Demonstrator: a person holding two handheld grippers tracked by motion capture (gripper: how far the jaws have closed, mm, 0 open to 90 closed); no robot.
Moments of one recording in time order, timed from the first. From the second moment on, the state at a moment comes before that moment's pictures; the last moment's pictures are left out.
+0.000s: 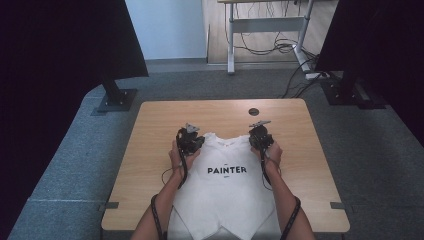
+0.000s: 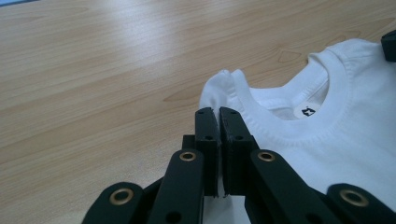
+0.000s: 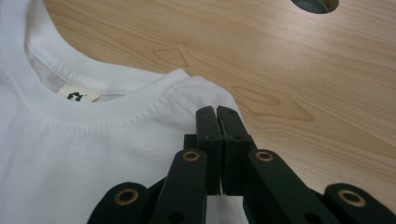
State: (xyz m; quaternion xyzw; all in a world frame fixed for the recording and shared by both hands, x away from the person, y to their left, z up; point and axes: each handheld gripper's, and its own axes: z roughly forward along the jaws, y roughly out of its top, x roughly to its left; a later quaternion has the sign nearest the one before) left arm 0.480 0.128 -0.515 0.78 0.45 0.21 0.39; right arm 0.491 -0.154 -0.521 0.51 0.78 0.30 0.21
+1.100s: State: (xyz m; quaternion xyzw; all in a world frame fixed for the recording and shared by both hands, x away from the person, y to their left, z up) left arm 0.479 0.123 -0.516 0.77 0.46 0.21 0.38; right arm 0.497 -0.151 -0.528 0.54 0.77 0.30 0.17
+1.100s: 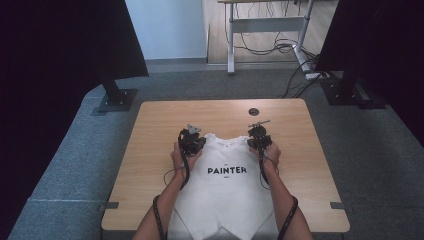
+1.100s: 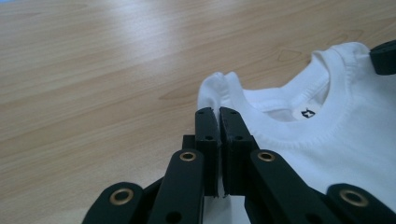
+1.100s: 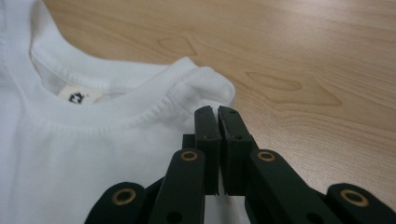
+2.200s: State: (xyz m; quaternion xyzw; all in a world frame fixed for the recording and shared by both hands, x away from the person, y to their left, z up) left arm 0.503 0.133 -0.476 0.74 0.47 0.26 0.41; right arm 0.491 -0.134 -0.481 0.54 0.67 0.40 0.30
